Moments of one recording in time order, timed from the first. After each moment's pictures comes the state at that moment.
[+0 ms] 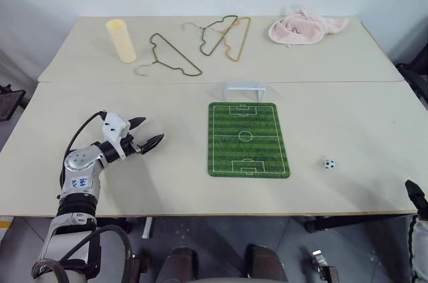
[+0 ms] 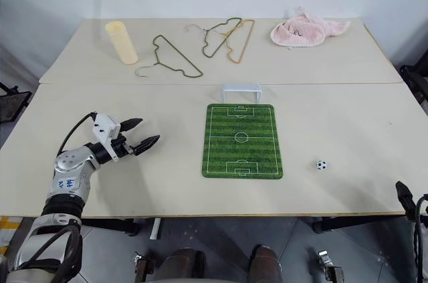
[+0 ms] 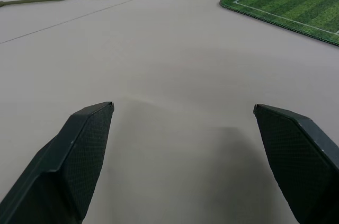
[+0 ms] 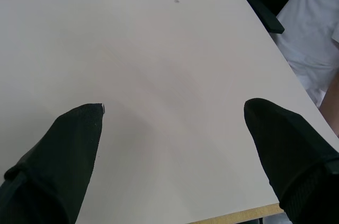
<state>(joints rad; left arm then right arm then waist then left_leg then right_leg) -0.56 0.52 0.18 0.76 -0.23 -0.24 -0.91 0.34 -0.63 -0.76 0.04 0.42 0.16 0.50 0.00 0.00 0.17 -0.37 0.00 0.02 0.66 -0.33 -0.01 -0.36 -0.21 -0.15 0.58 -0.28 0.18</state>
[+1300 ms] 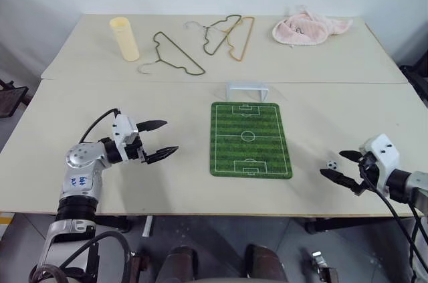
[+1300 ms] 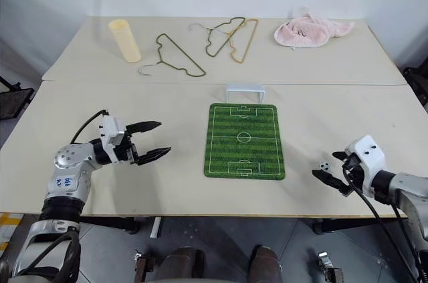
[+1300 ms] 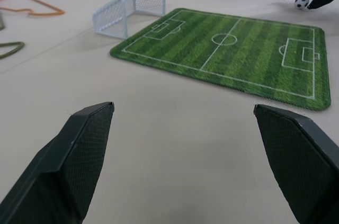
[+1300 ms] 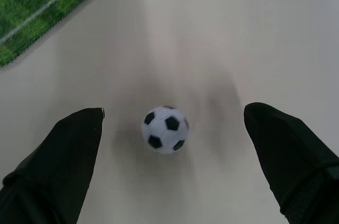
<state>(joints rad) -0.46 0.54 0.15 0.46 -0.32 -0.14 -1.16 -0.01 -0.91 -0.24 0.01 0.39 0.43 0.90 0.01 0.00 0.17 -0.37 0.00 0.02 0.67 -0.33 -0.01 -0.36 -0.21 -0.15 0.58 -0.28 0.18</state>
